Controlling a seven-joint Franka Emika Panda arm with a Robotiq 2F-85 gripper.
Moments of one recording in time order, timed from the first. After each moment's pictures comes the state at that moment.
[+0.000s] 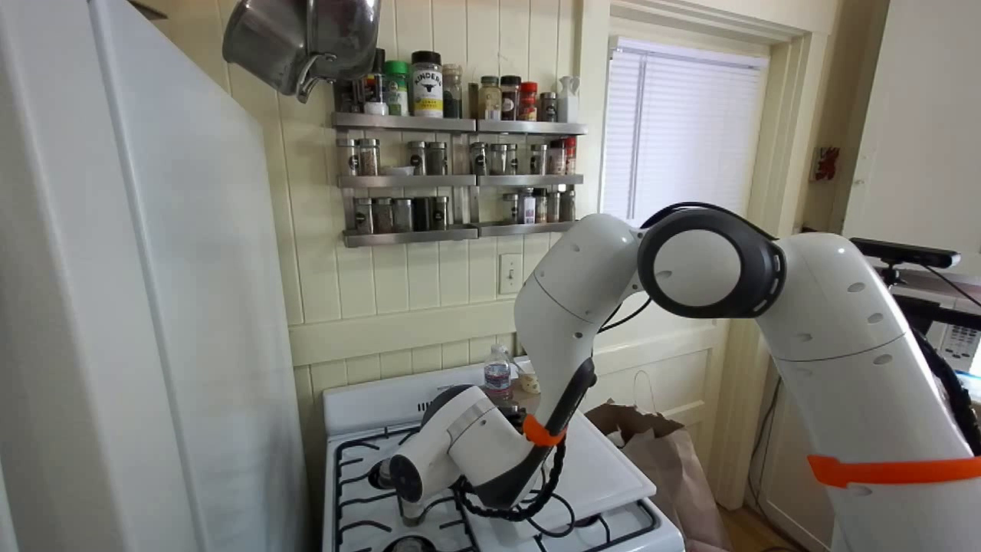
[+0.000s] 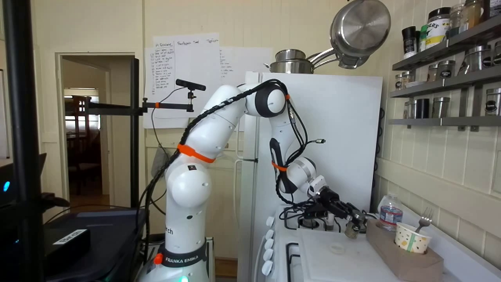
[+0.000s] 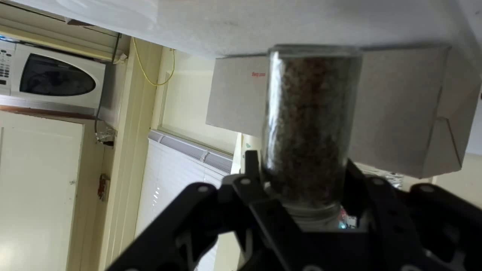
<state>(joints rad) 0.24 0.49 0.21 -2.06 -1.46 1.66 2.39</state>
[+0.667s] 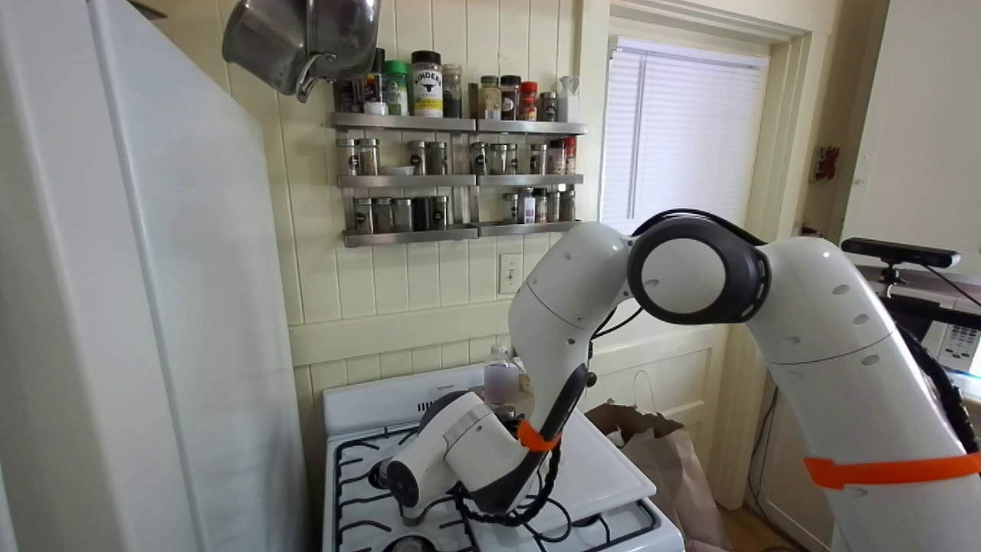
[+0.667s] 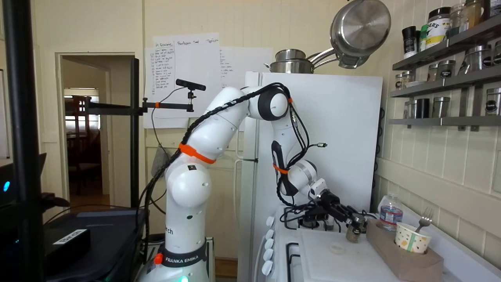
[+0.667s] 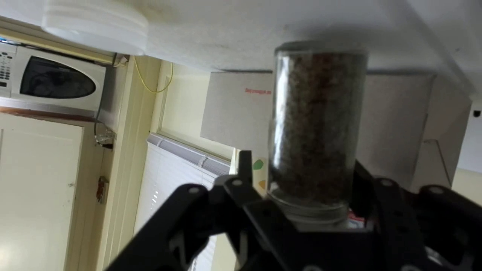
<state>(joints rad) 0.24 0.53 0.21 -2.03 -1.46 1.66 2.39</state>
